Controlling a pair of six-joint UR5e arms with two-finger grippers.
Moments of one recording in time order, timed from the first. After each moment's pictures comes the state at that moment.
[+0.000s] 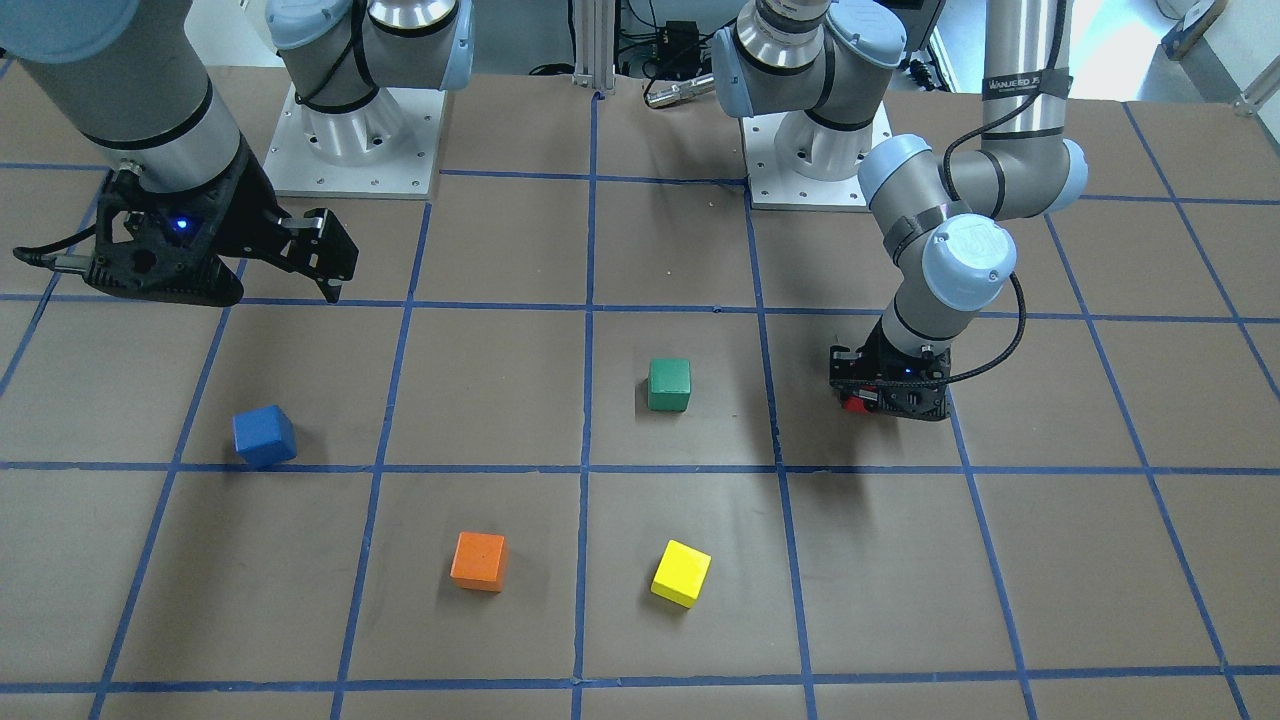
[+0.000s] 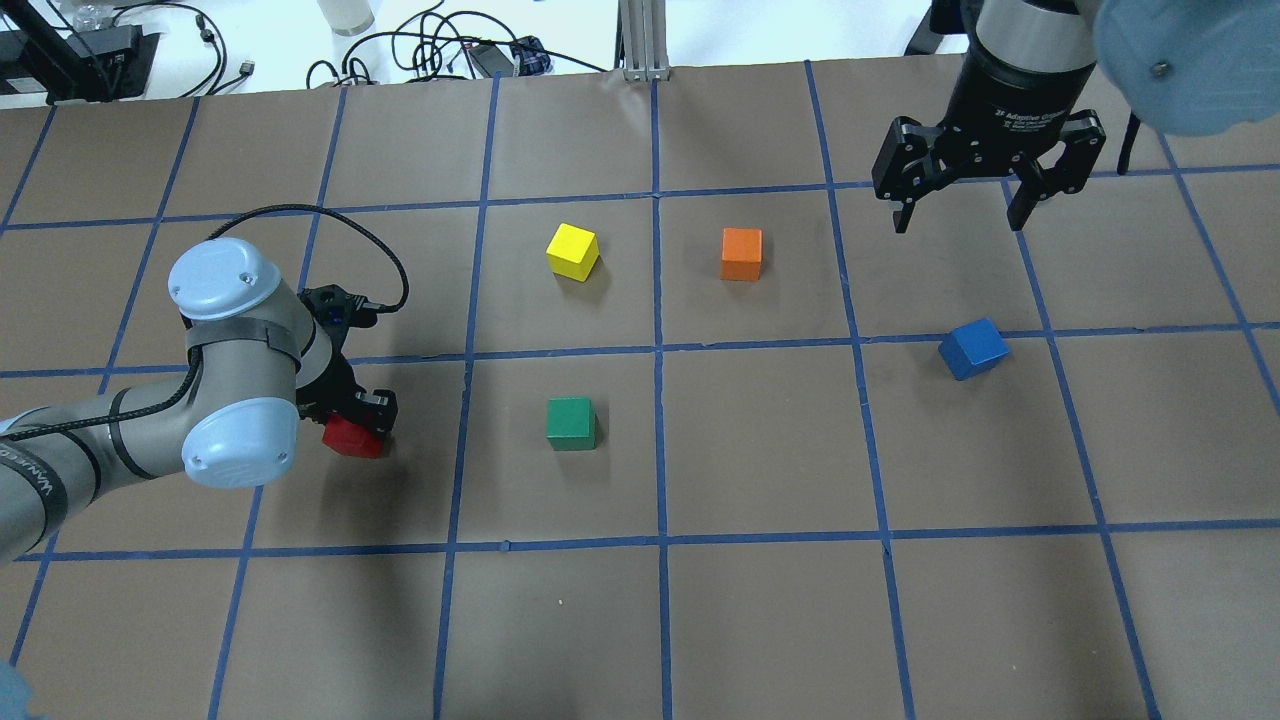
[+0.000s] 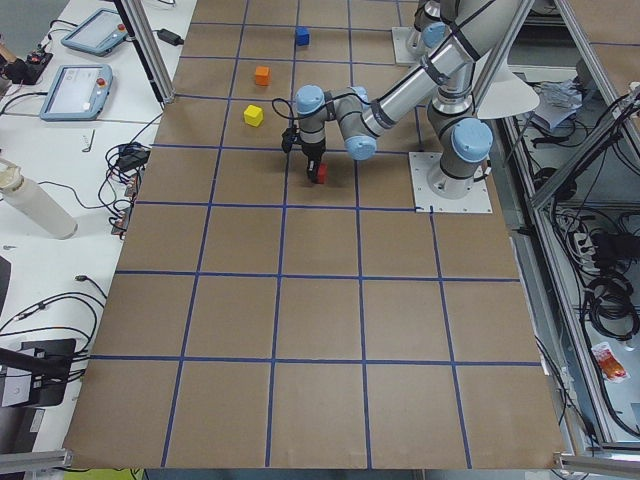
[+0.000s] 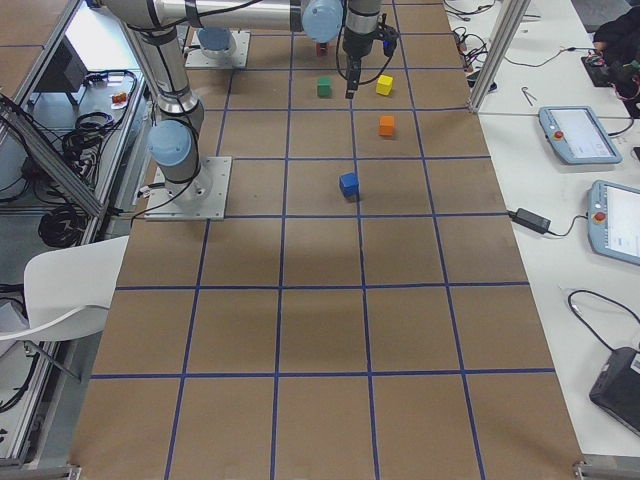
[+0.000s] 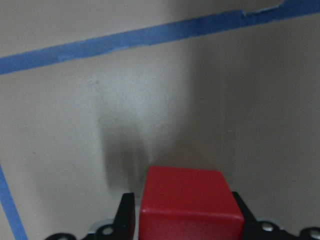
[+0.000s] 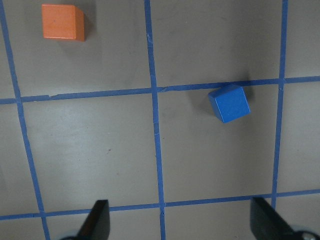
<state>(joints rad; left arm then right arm) -1.35 -1.79 -2.18 -0.77 1.63 0.38 1.56 -1.48 1.51 -1.52 -1.61 0.05</state>
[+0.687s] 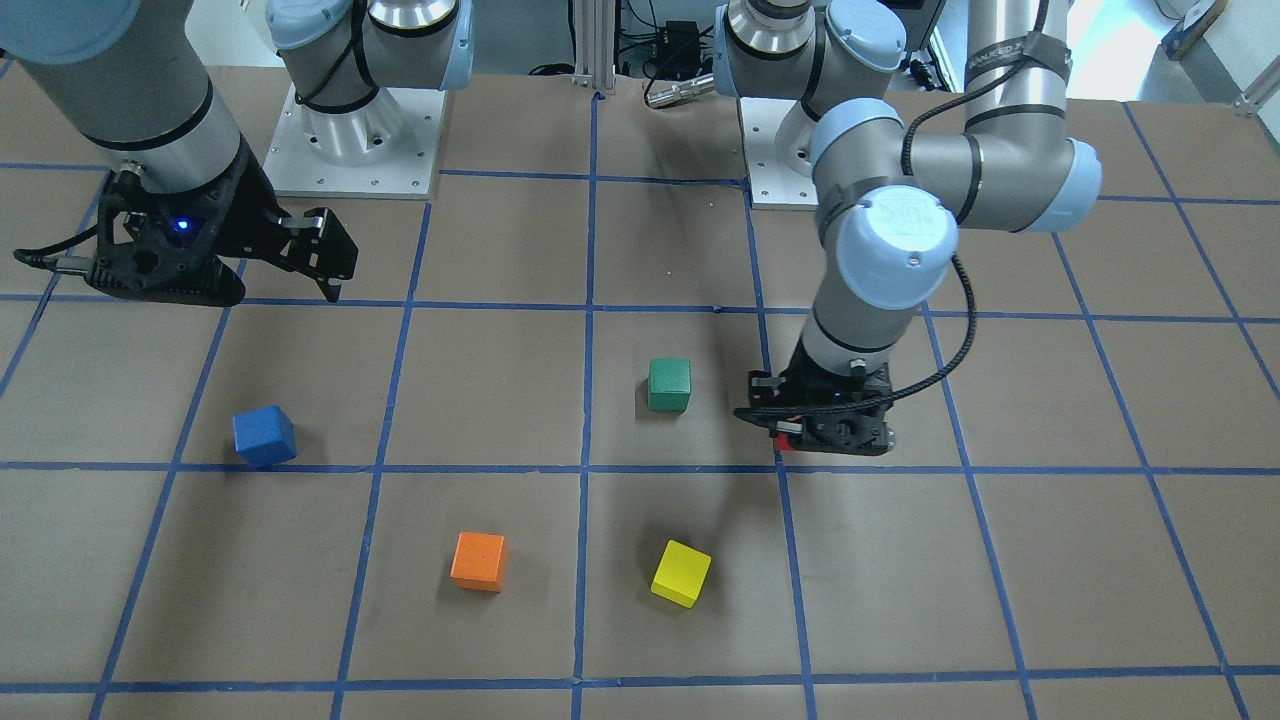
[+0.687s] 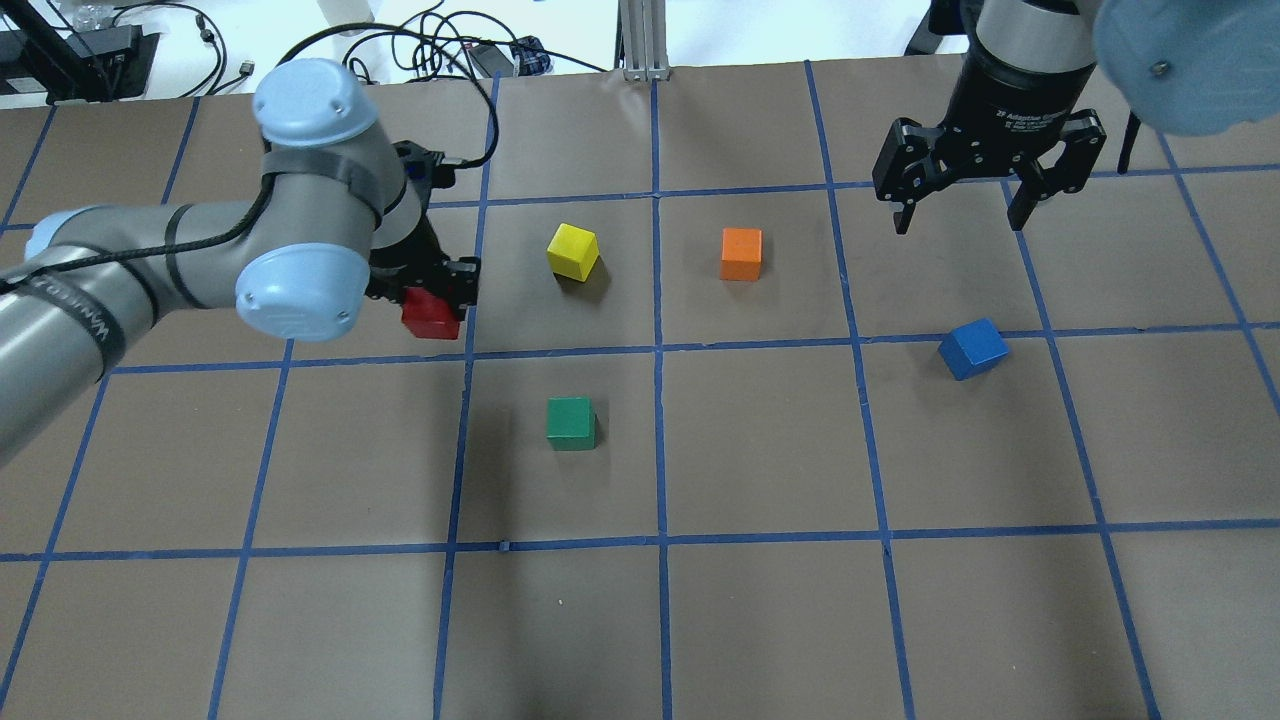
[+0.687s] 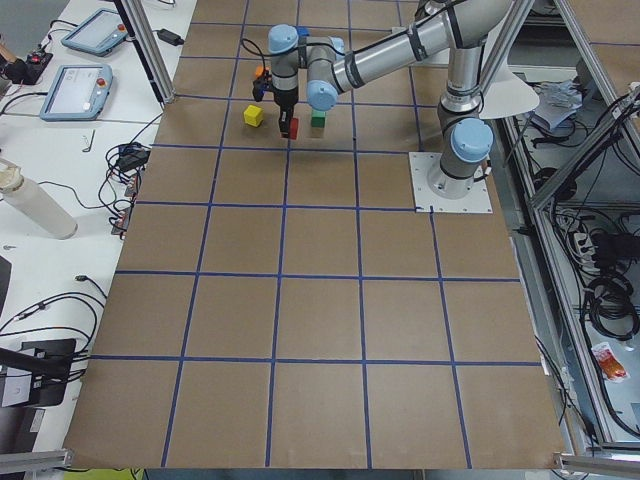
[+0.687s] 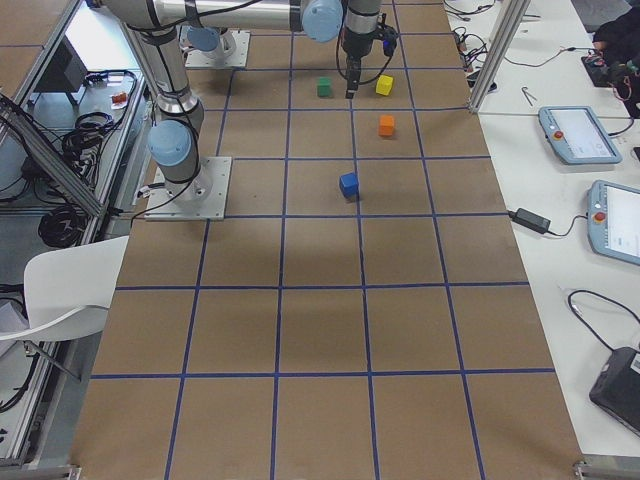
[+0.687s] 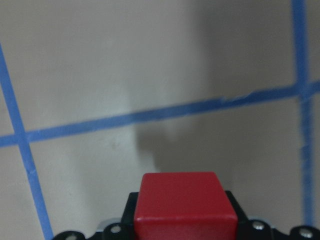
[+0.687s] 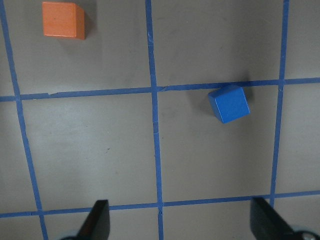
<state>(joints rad) -1.66 -1.86 -1.76 -1.07 1.60 0.00 1.56 -1.48 1.51 -1.52 -1.61 0.03</state>
